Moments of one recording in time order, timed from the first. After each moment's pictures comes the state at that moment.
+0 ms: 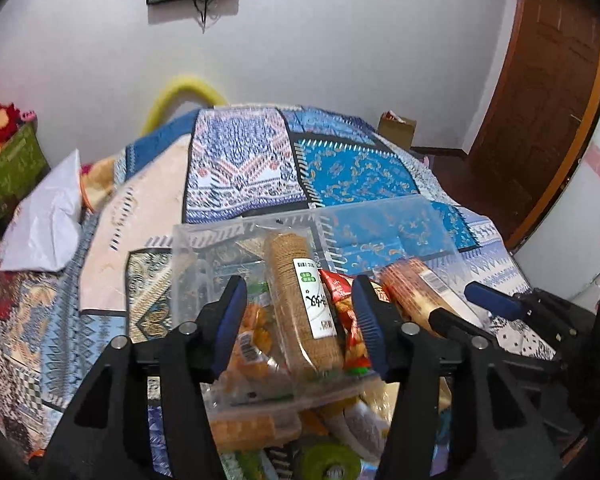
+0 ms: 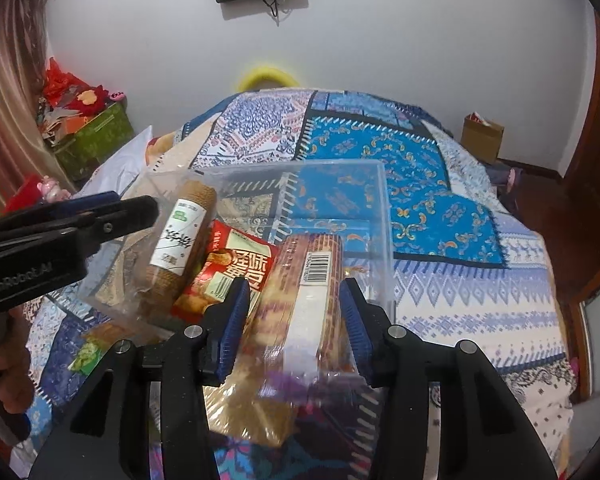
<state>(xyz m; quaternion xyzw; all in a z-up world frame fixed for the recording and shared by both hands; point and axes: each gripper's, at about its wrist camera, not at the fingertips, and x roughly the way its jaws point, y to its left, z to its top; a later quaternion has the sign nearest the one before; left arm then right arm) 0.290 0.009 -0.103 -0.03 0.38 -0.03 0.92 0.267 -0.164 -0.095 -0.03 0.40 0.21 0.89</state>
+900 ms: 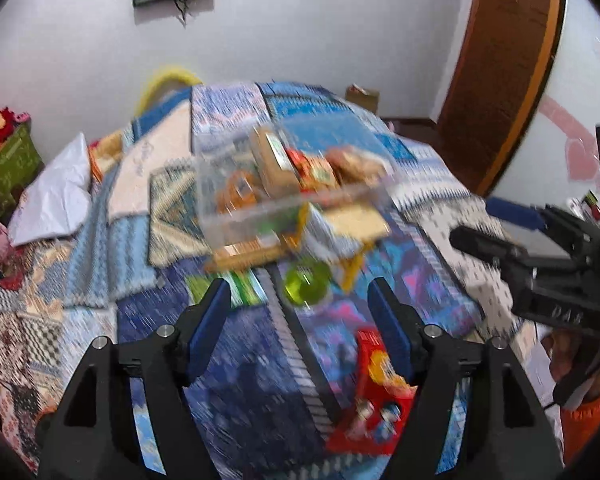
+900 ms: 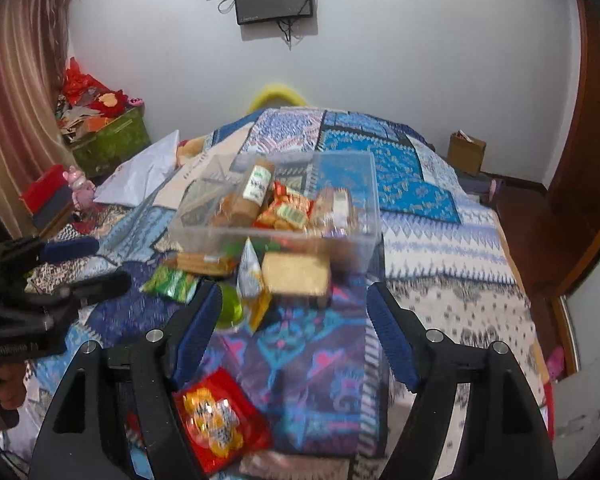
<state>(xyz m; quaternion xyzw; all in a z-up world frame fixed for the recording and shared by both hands) 0.115 0.003 -0.106 -0.01 0.42 -0.08 0.91 0.134 -0.185 -0.063 -0.03 0.37 0.20 0.91</state>
